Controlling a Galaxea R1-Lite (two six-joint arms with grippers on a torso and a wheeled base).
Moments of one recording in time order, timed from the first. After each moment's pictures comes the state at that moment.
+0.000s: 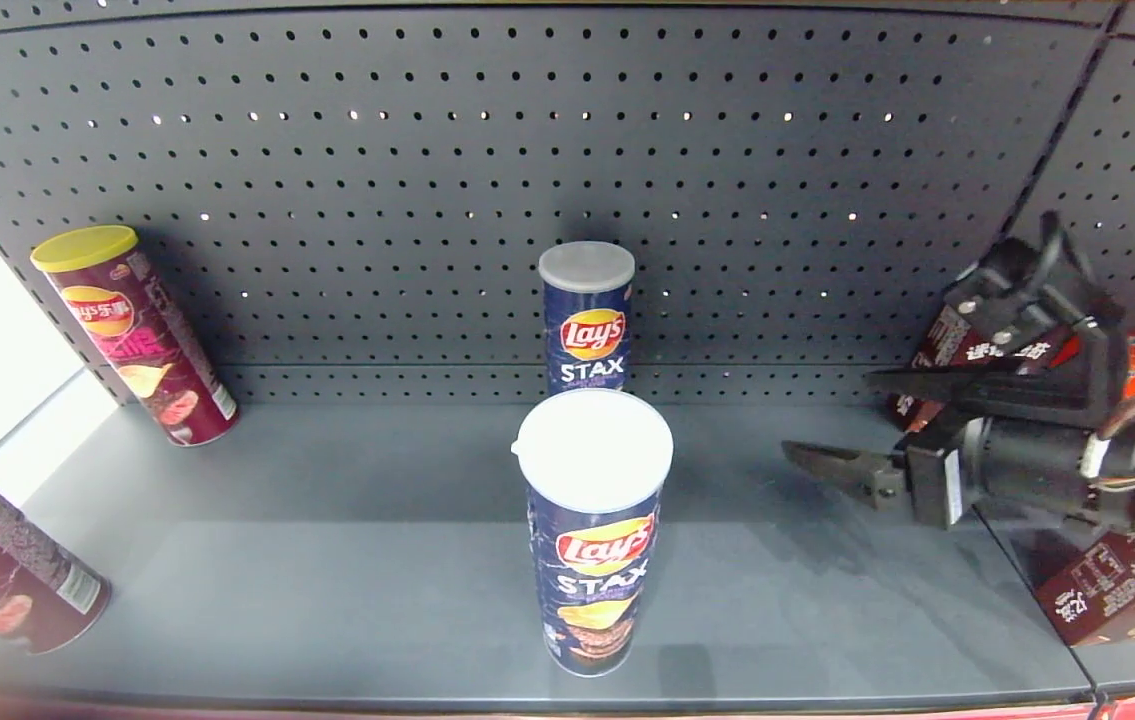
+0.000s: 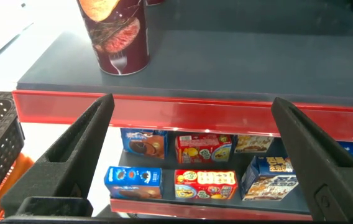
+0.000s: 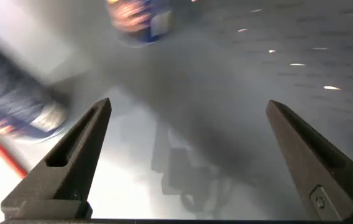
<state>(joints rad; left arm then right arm) 0.00 0.00 0.00 0.00 0.07 -0.02 0.56 1.36 -0.85 -0.25 0.01 -0.20</state>
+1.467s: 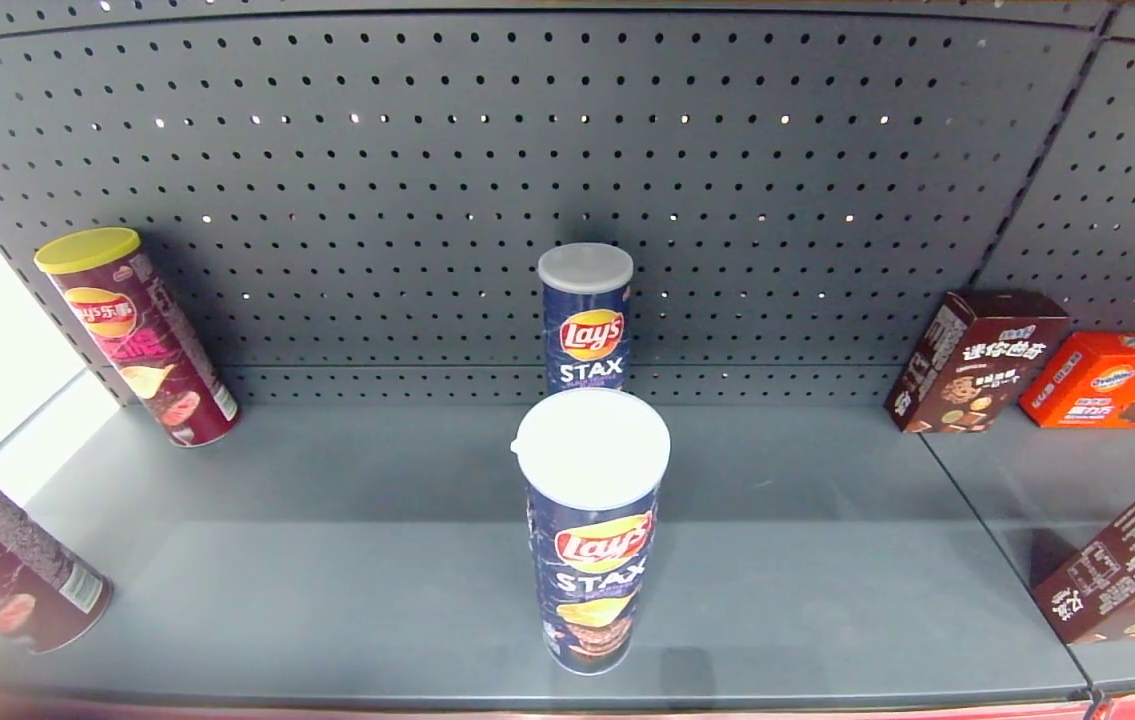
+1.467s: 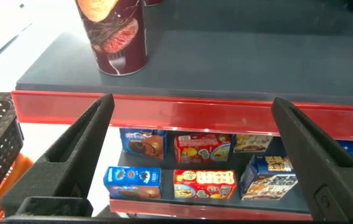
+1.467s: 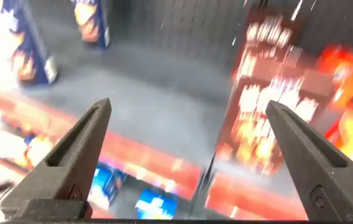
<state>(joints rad) 0.00 0.00 0.00 0.00 0.07 -0.02 0.41 0.09 -0.17 0.01 -0.02 -0.14</state>
